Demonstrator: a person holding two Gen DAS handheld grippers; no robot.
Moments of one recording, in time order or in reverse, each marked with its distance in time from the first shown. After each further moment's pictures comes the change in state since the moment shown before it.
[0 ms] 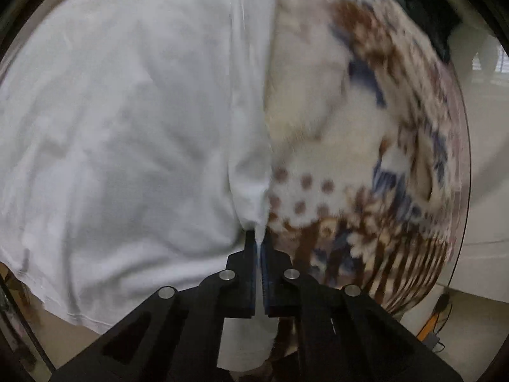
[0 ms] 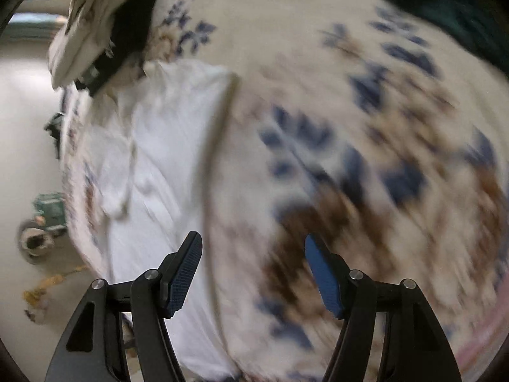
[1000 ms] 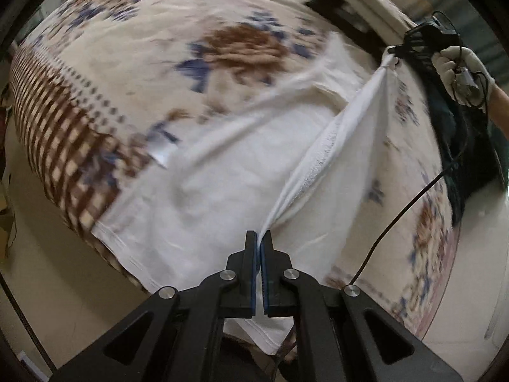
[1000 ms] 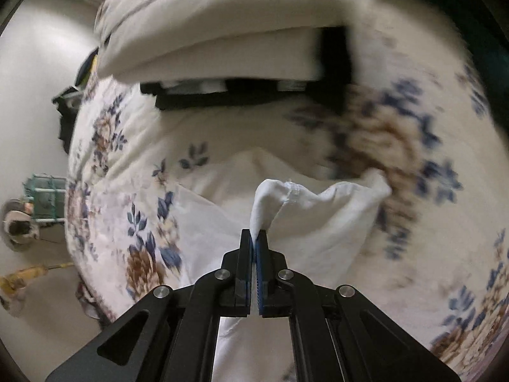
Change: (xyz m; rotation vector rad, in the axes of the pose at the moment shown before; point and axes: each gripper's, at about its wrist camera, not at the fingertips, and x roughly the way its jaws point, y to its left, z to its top) left arm -0.146 0.281 0.014 -0.437 -0.268 -0.013; right arm 0.083 0.345 0.134 -0.216 -0.056 -0.136
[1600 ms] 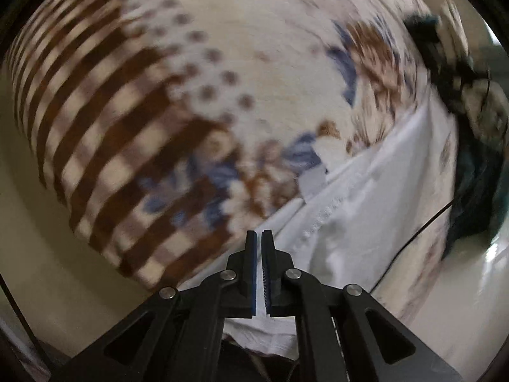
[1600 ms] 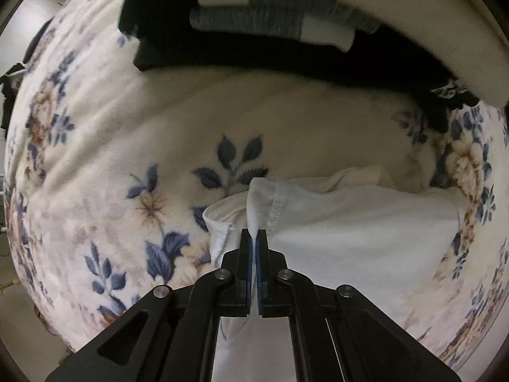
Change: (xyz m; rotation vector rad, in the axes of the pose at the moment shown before) left arm 0.041 0.162 0.034 -0.281 0.151 -0.157; right arm 0.134 0.101 0.033 0.021 0.084 -0.271
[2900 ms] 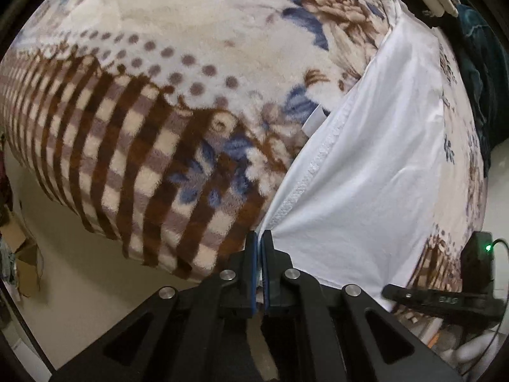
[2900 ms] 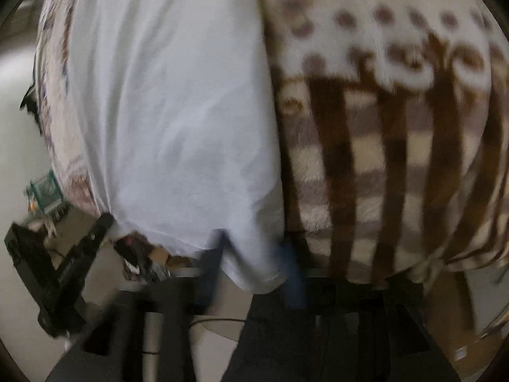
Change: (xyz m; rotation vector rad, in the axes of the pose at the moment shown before) left arm 0.009 -0.041 -0.019 0.410 0.067 0.233; right arm 0.056 -0.105 -0.586 0.382 0.323 0.400
